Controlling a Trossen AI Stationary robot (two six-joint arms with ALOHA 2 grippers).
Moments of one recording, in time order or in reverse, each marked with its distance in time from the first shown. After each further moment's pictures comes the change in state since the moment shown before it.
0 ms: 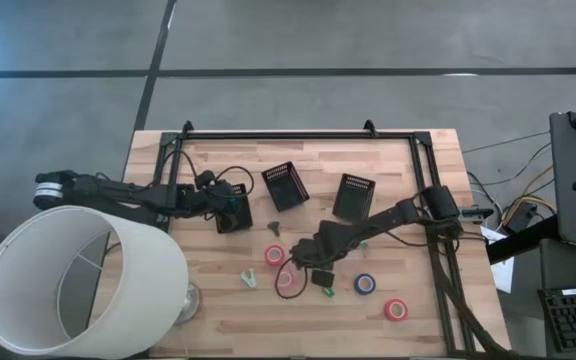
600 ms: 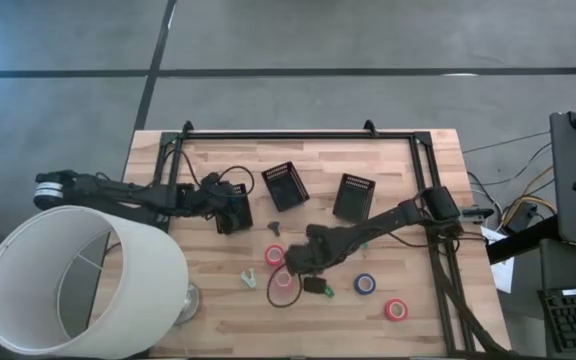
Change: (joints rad) left arm -0.002 0.000 0.000 0.088 0.130 0.009; right arm 0.004 -0.015 0.122 0.059 0.083 -0.086
